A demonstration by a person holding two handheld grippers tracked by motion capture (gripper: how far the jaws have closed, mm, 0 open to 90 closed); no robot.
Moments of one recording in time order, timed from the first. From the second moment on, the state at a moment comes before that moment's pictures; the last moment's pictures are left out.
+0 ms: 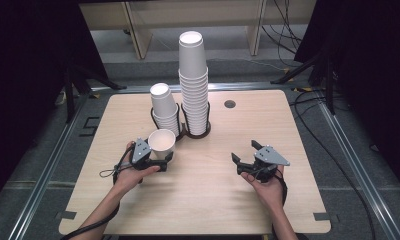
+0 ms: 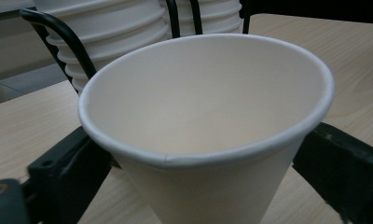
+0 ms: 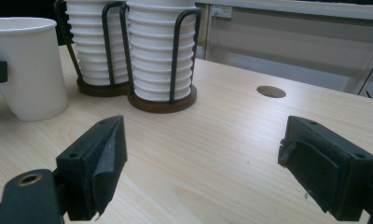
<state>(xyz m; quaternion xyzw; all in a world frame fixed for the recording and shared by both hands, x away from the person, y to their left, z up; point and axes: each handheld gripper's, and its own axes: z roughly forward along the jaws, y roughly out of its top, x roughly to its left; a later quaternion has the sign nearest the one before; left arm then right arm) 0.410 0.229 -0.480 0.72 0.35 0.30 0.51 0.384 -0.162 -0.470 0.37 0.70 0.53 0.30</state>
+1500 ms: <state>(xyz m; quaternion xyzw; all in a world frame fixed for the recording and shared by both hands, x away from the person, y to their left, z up) 0.349 0.285 -0.490 0.69 0.39 0.32 0.52 0.384 -0.162 -0.472 0.37 0.70 0.53 0.29</state>
